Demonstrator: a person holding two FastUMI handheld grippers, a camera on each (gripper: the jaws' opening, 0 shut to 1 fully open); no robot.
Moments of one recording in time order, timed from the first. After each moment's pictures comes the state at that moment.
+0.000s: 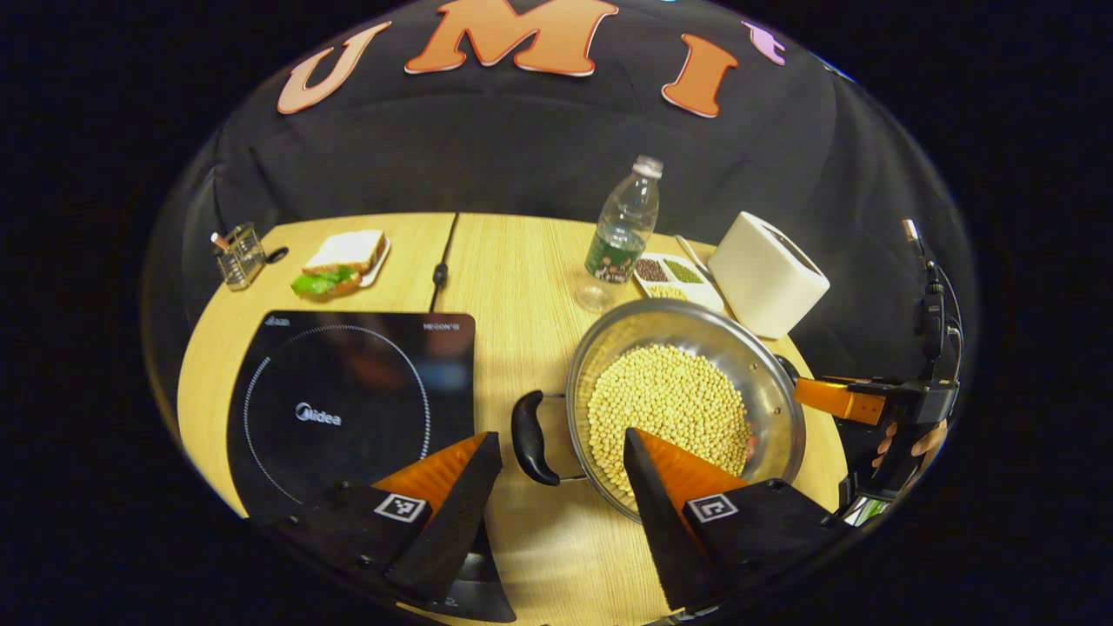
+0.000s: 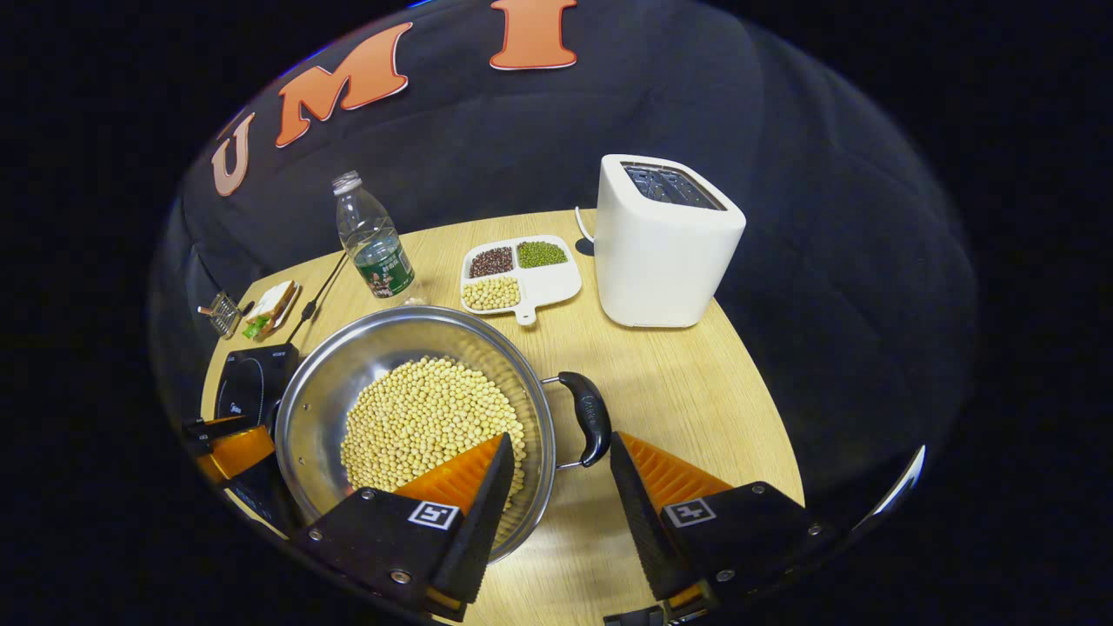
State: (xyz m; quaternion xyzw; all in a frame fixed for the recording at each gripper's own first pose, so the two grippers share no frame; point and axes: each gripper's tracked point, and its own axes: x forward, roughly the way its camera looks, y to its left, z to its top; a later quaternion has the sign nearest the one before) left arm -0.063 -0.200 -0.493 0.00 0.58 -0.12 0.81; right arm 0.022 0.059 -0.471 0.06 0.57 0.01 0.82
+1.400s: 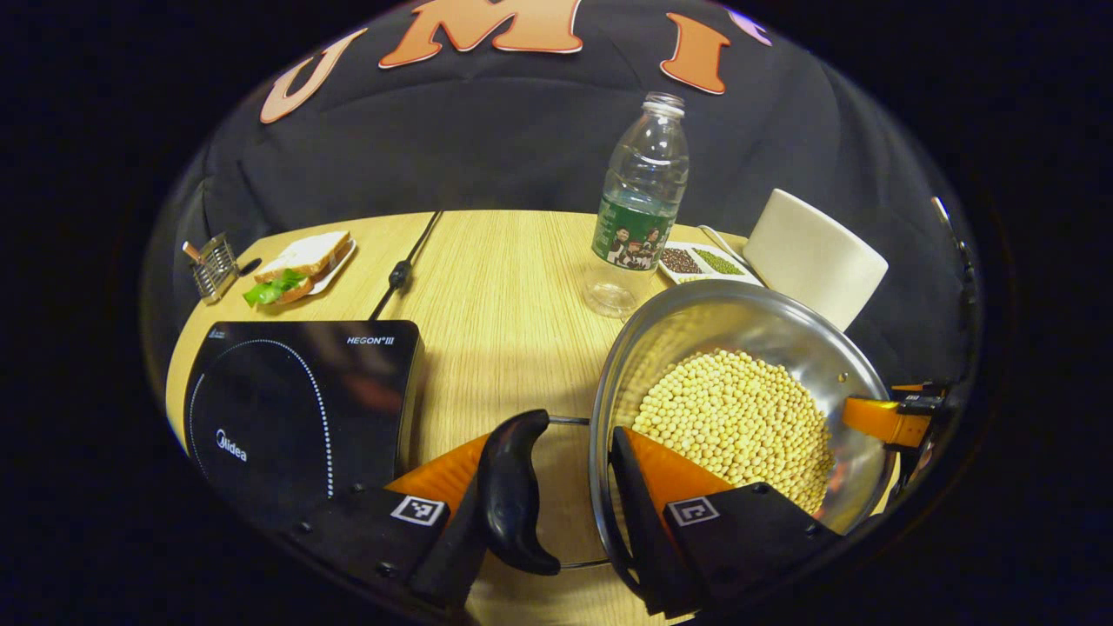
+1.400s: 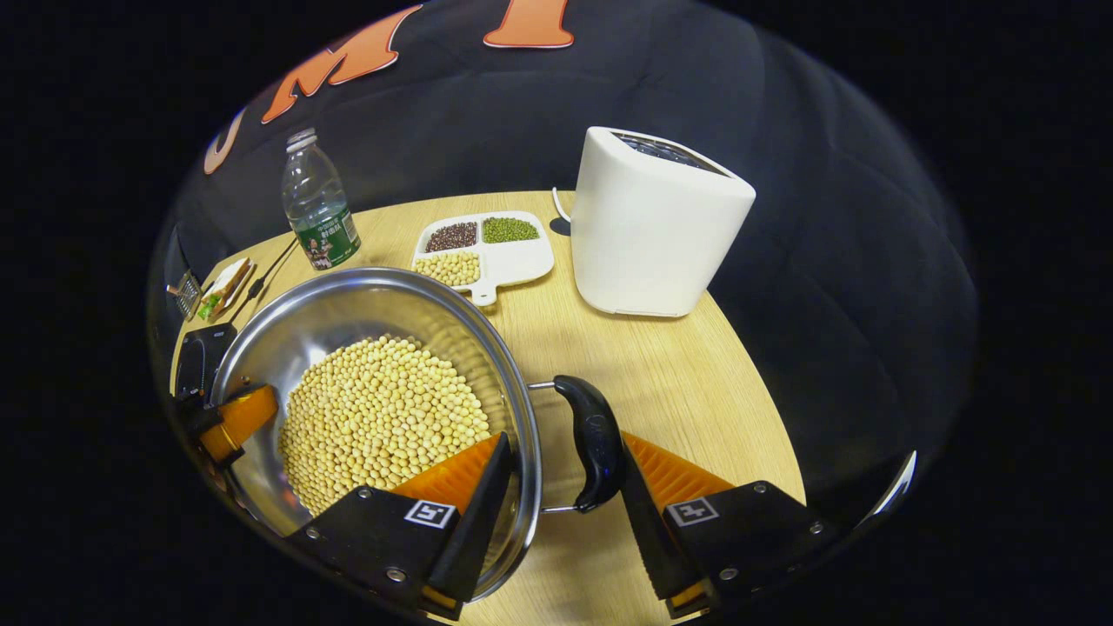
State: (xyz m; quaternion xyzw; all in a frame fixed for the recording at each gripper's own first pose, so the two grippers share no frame) left arm -0.023 -0.212 -0.585 0.07 0.53 -0.11 0.84; right arm 0.022 0.046 -0.527 0.01 0.57 -0.03 0.82
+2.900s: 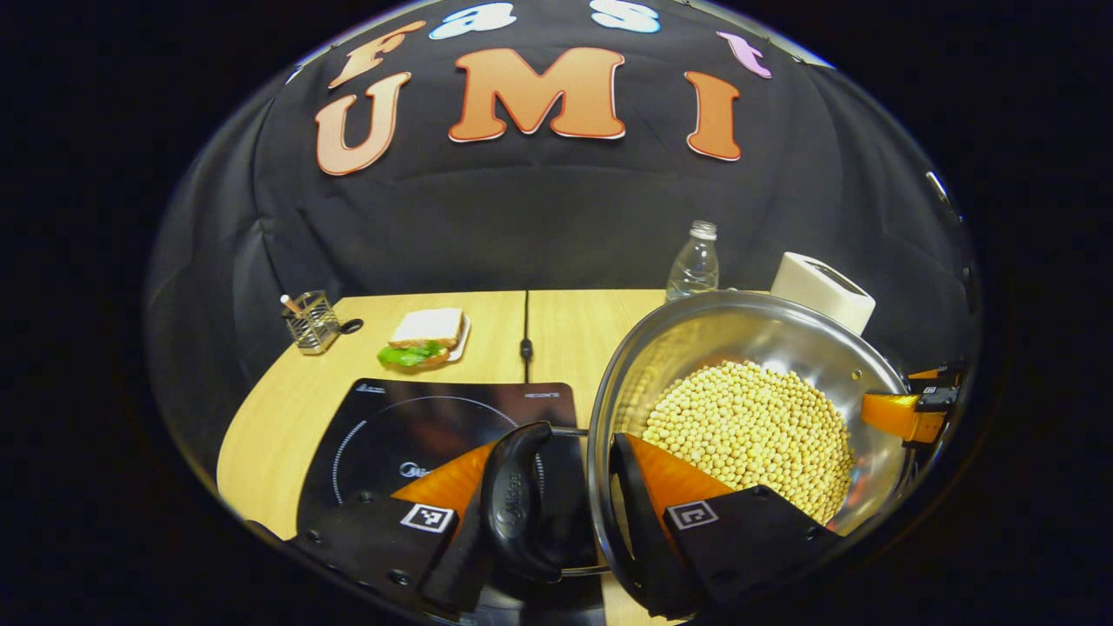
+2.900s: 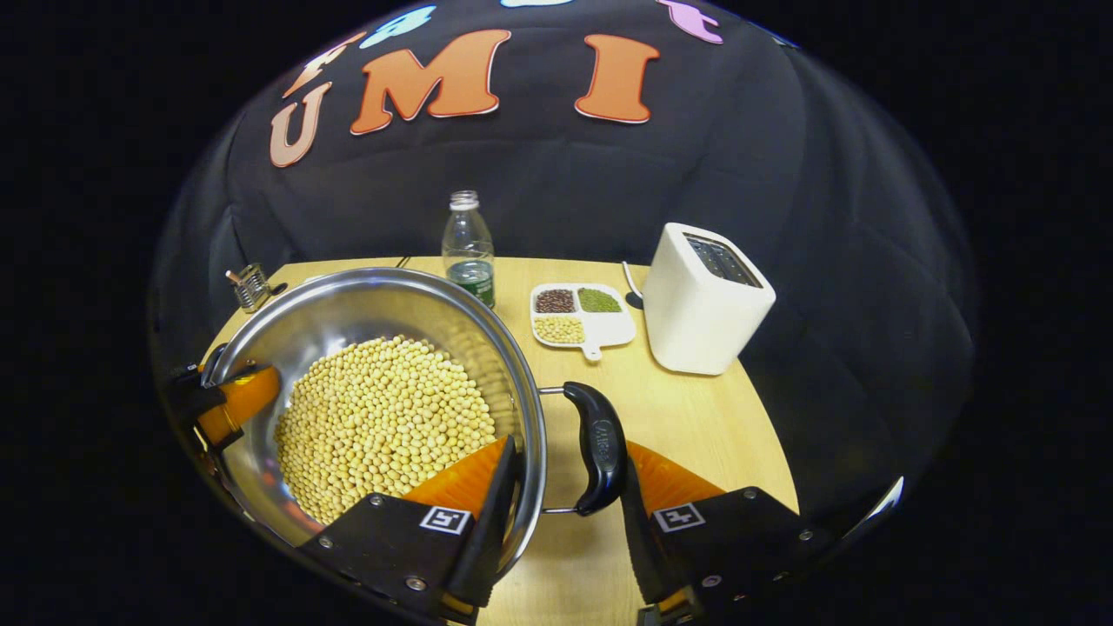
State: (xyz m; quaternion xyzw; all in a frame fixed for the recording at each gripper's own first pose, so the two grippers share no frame) left arm -0.014 -0.113 -0.440 0.09 0.44 -0.06 0.89; right arm 0.015 0.136 -0.410 0.00 0.50 0.05 0.87
